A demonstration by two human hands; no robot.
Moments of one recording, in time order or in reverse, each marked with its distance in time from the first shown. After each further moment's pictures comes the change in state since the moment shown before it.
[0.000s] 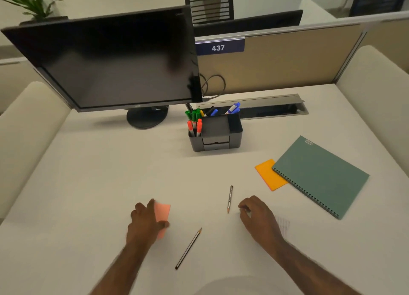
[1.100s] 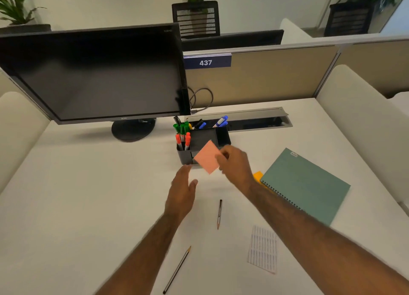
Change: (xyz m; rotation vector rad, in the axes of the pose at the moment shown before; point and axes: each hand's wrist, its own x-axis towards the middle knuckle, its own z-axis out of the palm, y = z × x) left_hand 0.049 0.156 -0.008 -0.470 0.135 0.440; right_hand 0.152 -0.082 -0.052 0.210 0.138 0.043
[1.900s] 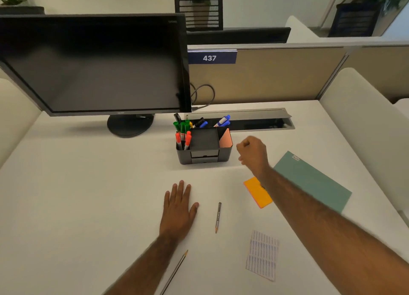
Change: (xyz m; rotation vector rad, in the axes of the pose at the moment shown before) left_hand -0.023 -0.071 0.040 0.494 -0.107 0.123; right_hand 0.061 0.038 -0.029 -0.043 0.127 0.229
